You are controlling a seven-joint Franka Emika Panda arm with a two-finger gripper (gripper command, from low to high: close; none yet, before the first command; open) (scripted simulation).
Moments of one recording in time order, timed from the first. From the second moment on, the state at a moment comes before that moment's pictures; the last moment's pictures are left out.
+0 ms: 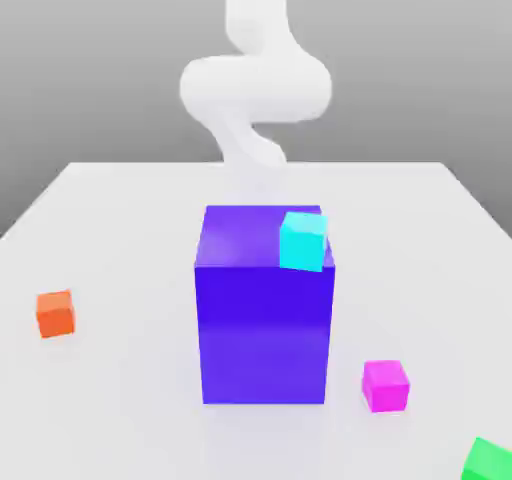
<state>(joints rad) 0.07 -0.73 -0.04 -2.33 0.02 2.34 0.69</state>
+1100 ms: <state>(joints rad) 0.59 0.22 -0.13 -2.68 0.09 2.90 -0.51</state>
